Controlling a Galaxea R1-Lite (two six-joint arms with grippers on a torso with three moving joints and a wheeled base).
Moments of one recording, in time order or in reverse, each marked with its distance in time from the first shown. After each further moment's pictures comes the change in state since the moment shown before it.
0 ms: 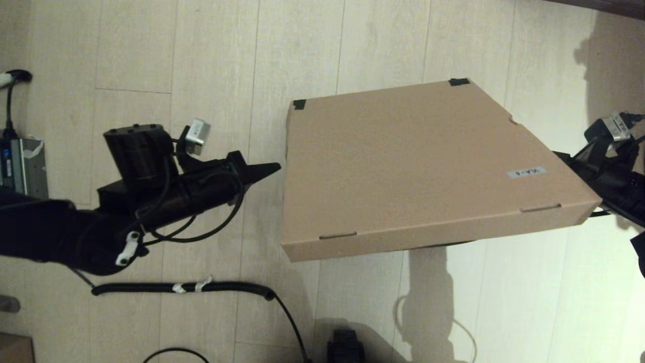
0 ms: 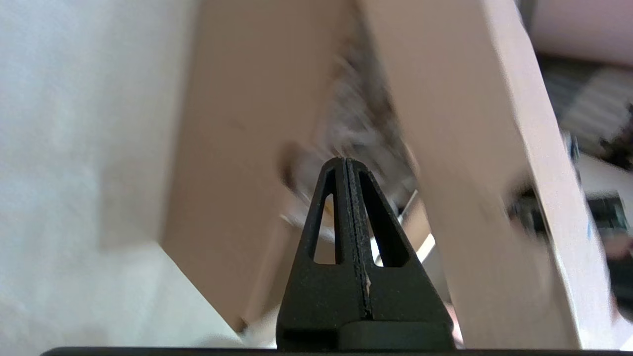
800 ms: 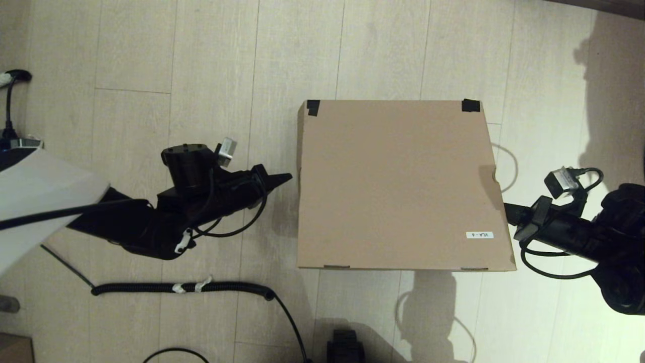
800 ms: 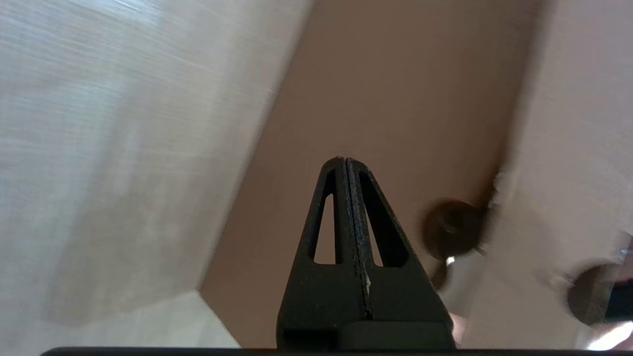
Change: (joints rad) left arm 0.015 0.266 -0.178 -0.055 -0.005 0.001; right arm 0.009 0.218 0.126 0.001 0.007 -0.335
